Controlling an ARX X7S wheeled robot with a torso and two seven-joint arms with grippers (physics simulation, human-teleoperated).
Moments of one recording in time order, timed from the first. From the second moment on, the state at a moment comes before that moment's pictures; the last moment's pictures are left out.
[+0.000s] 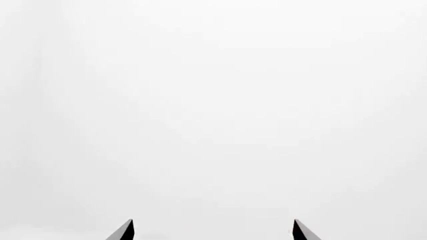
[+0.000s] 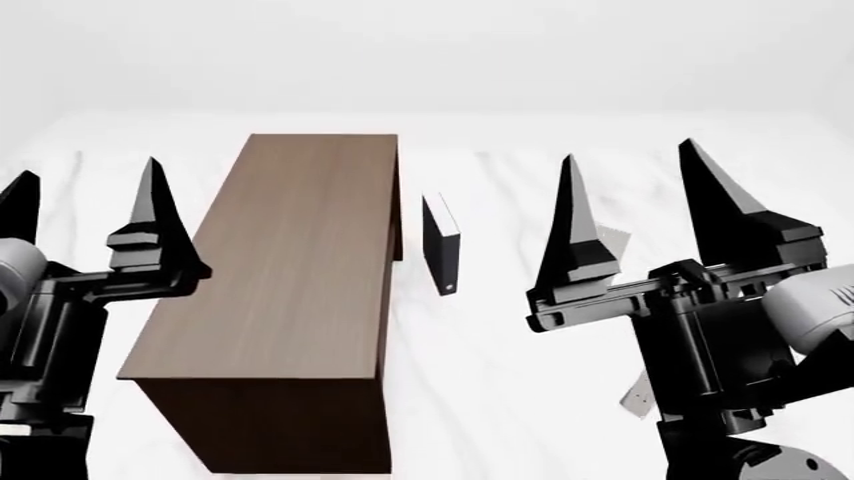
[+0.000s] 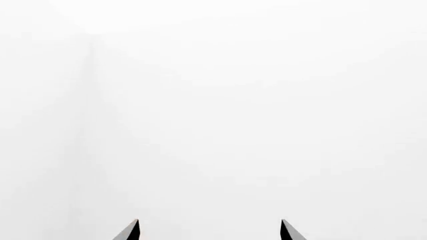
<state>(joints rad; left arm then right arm) -0.24 -0.38 -0.27 0.79 -0.64 -0.59 -0.22 0.27 0.29 -0.05 -0.83 0.43 0.43 0.14</state>
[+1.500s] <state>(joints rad) -0.28 -0.45 -0.31 0.87 -0.71 -0.74 -0.36 0.71 1.09 0.11 -0.47 2.40 0.79 1.36</state>
